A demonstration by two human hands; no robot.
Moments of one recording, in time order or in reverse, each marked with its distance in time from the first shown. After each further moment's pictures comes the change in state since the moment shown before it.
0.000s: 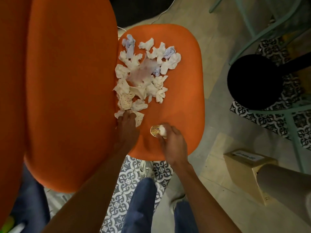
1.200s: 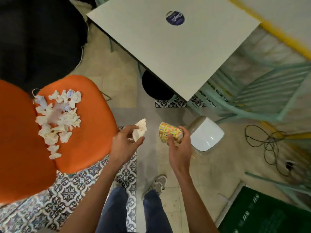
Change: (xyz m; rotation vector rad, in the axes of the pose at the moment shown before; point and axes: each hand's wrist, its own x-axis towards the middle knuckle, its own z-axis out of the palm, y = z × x) left_hand -0.311 0.385 -0.058 -0.431 -0.120 0.545; right_hand -0.303 0.200 -0.337 0.744 0.799 0.431
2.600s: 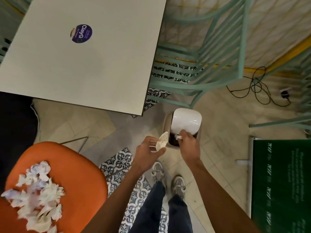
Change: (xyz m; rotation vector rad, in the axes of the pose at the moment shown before) left_hand 0.100 0.075 0.195 0.107 -0.604 -0.006; right_hand 0.142 0.185 -0.065 -0.722 0.087 0.166
